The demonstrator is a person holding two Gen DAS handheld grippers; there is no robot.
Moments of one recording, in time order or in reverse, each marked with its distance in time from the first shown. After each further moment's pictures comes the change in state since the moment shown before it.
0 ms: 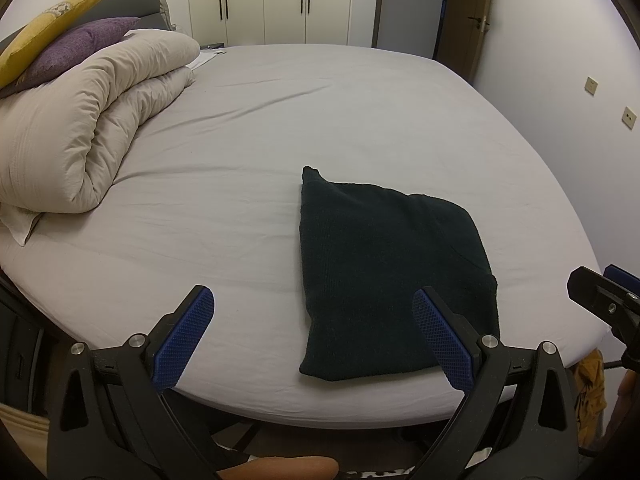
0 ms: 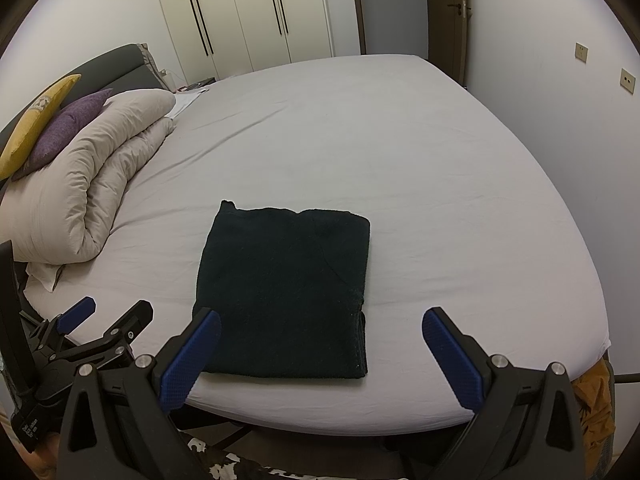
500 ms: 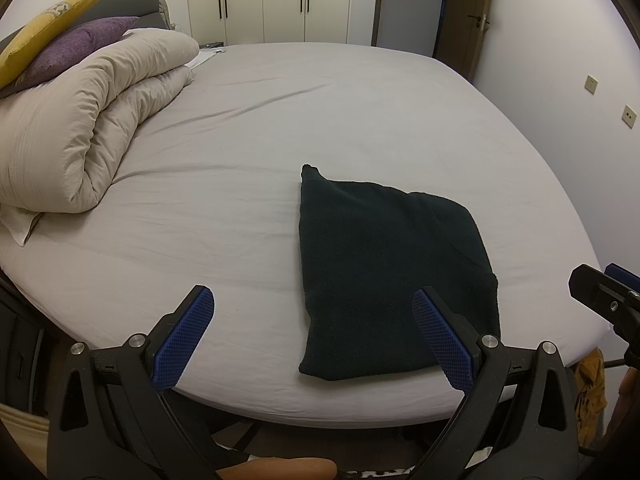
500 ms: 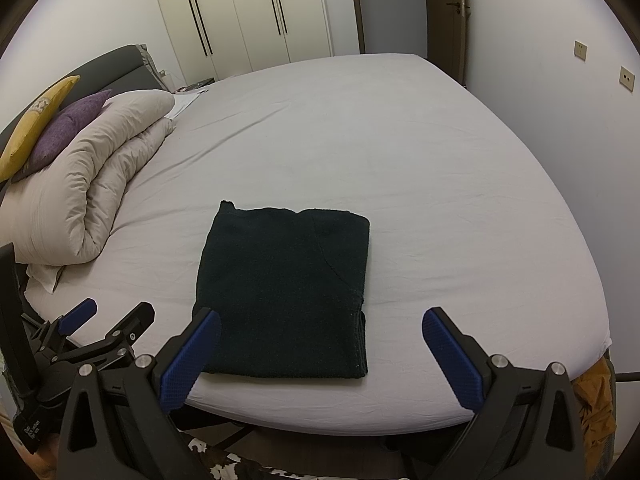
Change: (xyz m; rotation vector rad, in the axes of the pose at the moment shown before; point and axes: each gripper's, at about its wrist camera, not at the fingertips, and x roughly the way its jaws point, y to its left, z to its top) left arm -0.002 0.001 -0.001 0.001 0.003 -0.003; right arm 0.000 -0.001 0.001 0.002 0.001 0.003
